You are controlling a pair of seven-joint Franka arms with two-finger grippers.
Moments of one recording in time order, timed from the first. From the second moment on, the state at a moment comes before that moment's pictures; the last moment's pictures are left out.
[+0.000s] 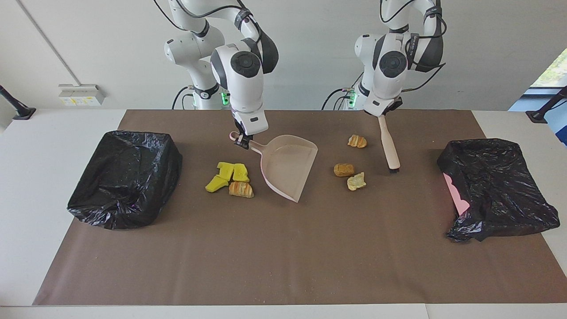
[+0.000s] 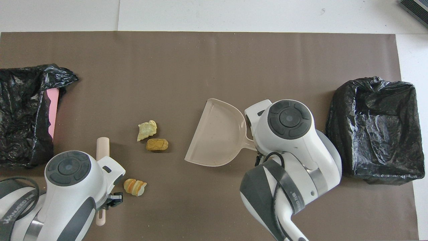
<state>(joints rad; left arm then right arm) -0.24 -0.37 -0.17 -2.44 -0.01 1.65 -0.53 0.55 0.07 -0.05 -1.96 -0.07 1.89 -0.70</state>
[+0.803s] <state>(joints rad) -0.41 -0.39 -0.17 -2.55 -0.35 1.80 -1.13 0.63 0.15 -0.05 -2.02 -0.15 2.03 -0.70</state>
